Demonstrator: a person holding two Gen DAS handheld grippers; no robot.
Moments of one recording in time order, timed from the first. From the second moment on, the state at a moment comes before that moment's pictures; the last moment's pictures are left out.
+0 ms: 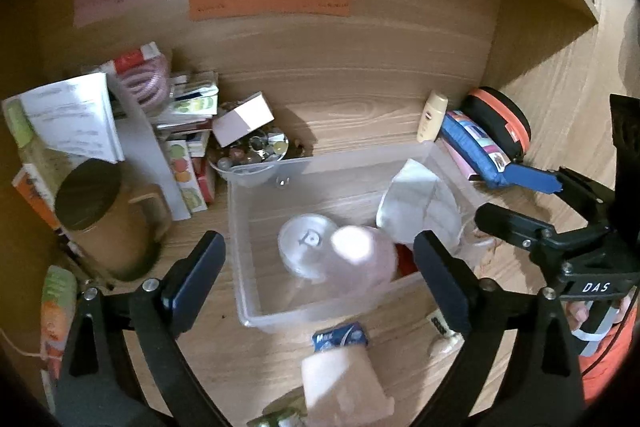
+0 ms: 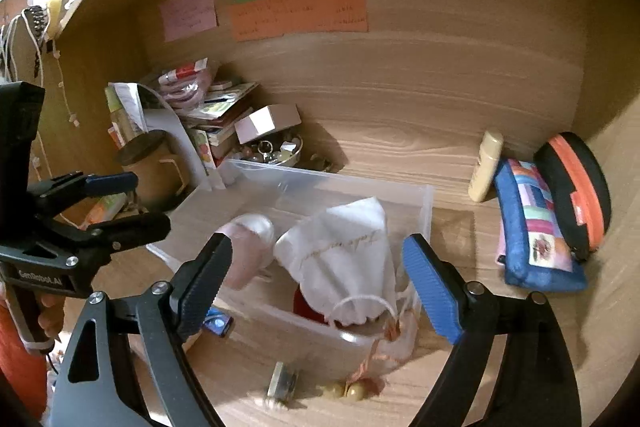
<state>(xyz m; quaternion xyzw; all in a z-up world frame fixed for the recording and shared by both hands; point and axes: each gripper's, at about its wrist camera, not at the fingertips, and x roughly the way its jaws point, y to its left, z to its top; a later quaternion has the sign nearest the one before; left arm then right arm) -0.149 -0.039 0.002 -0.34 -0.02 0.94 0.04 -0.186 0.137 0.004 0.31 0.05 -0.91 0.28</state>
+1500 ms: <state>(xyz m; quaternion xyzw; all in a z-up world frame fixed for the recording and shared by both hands) -0.104 -0.022 -0.098 -0.43 -0.02 0.90 0.06 -0.158 0.187 -0.088 0.39 0.07 -0.89 0.20</state>
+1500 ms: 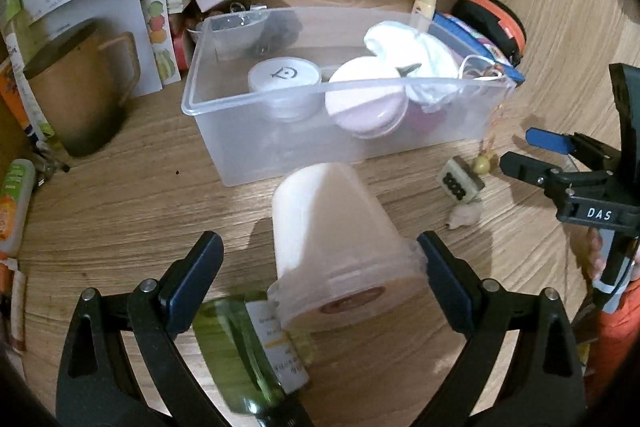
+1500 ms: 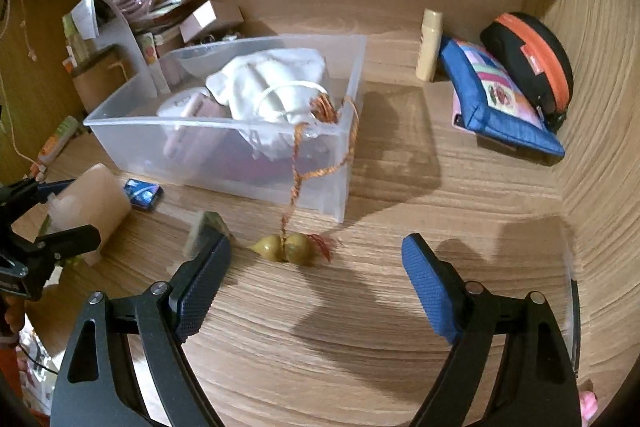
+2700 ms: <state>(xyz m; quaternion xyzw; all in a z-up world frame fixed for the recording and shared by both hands) -0.109 -0.034 -0.108 -0.42 -0.07 0.90 0.08 -0.156 0.165 -0.093 0.40 0.09 -0.88 0.24</state>
